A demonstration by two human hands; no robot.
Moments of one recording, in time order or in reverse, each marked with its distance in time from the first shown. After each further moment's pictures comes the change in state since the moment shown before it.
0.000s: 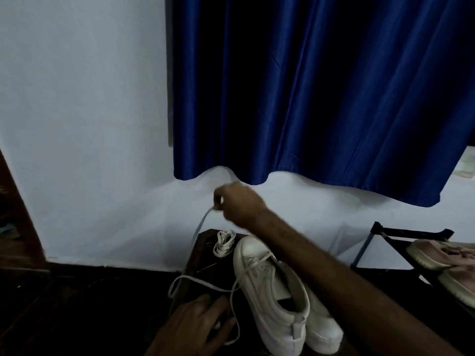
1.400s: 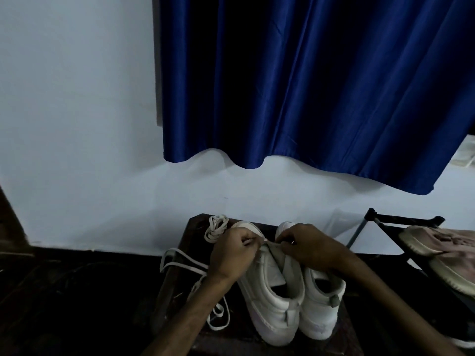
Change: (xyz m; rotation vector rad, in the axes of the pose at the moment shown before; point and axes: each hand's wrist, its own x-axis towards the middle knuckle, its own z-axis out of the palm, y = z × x) left_hand 0.125 0.028 0.032 -0.748 0.122 -0.594; right_hand -0.127 0.091 0.012 0.184 -0.324 0.287
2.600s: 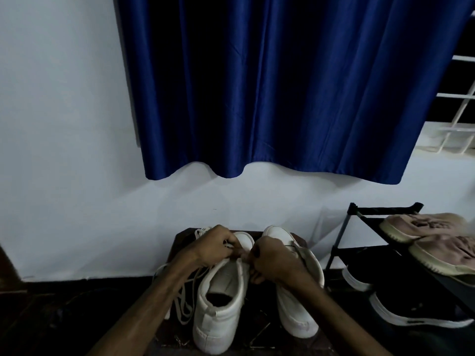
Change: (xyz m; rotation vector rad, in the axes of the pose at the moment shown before) left_hand 0.040 0.012 -0.032 0.277 -0.492 0.125; right_hand 0.019 -0.014 0.055 0.422 0.081 0.259
